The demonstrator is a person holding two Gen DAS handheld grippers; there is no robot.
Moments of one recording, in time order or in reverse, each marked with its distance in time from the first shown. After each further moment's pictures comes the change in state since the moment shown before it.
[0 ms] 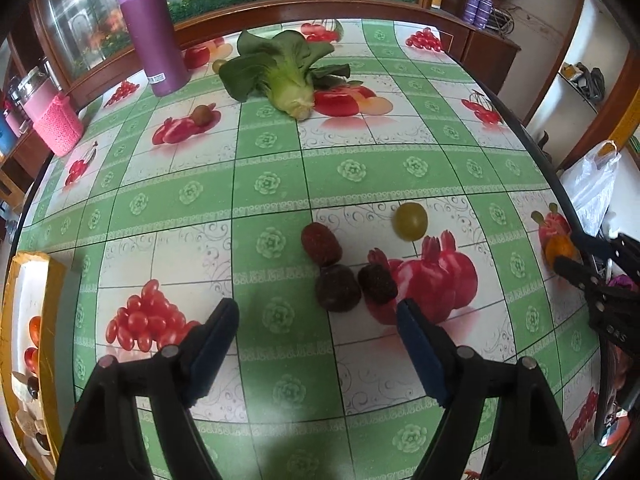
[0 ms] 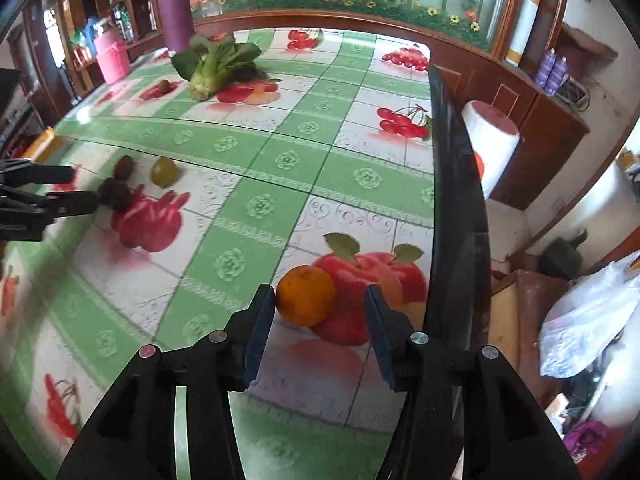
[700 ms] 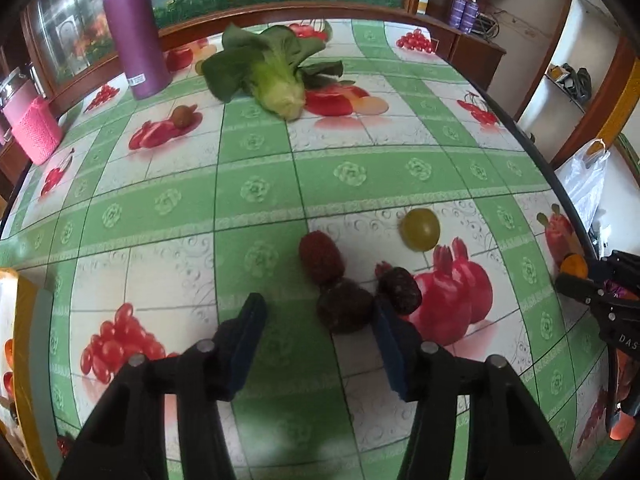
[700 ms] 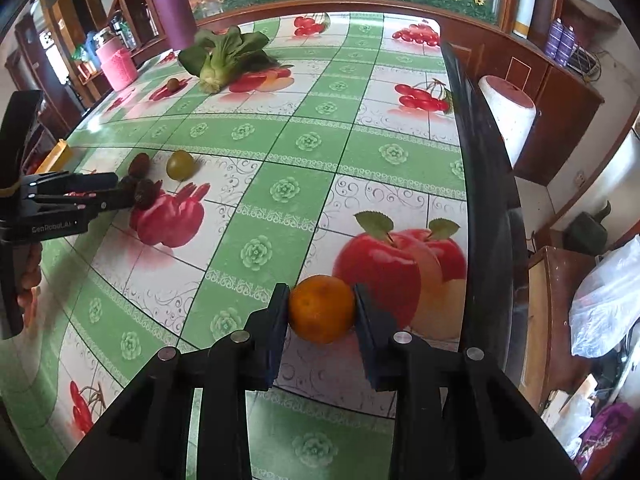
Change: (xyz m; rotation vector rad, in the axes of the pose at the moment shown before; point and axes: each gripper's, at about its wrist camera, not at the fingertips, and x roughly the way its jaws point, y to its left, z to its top) left arm 0.025 0.007 0.003 0.022 -0.047 -0.065; right arm 0.005 0.003 -0.009 0.079 0.043 0.120
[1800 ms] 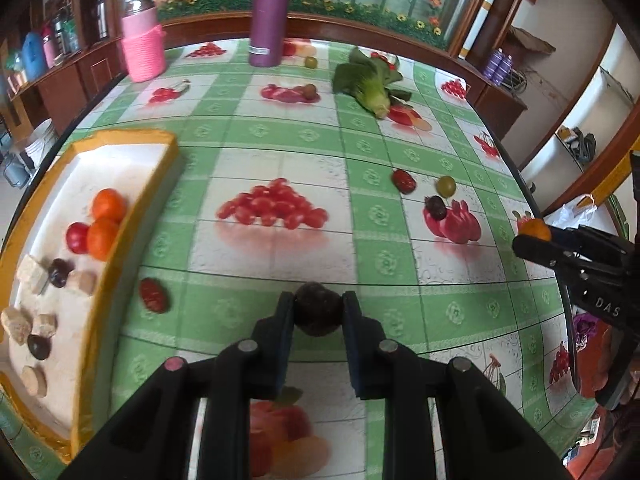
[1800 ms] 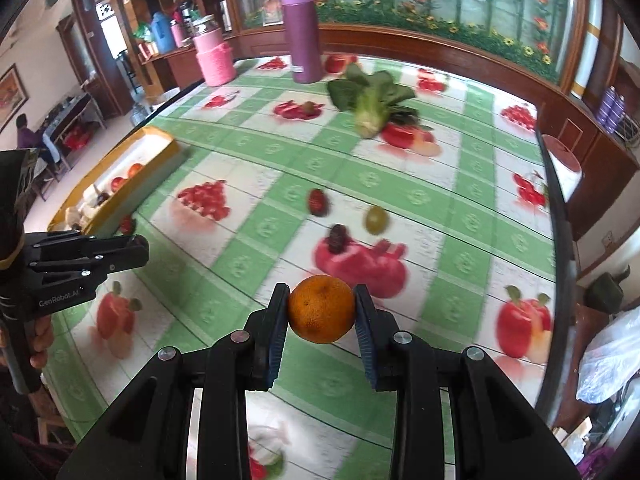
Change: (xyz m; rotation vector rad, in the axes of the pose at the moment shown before) left arm -0.111 0.091 -0.100 -0.235 -0.045 -0.027; right arm -0.045 0.151 0.029 -0.173 -0.046 0.106
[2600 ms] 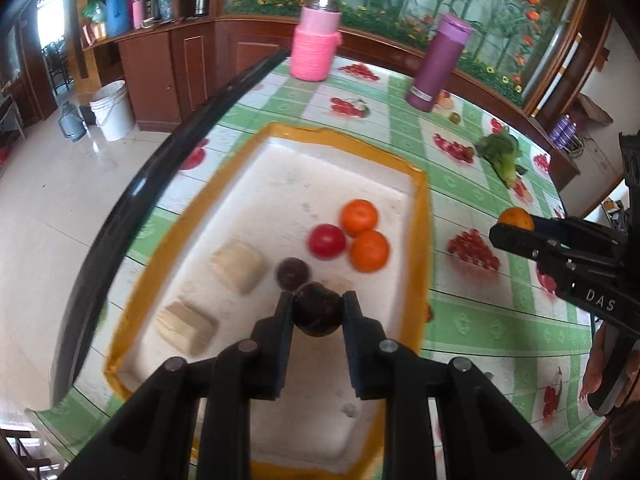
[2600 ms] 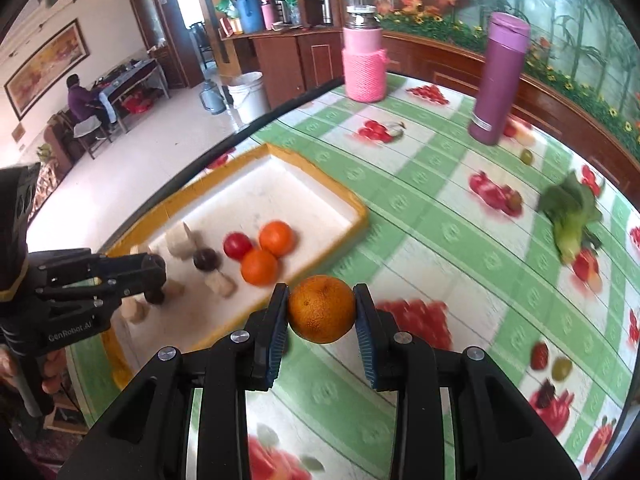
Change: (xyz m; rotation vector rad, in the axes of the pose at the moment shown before) left arm -0.050 0.188 -0.003 -0.203 -0.055 0.129; right arm 0.081 0.202 0.111 -0.196 -0.001 0.171
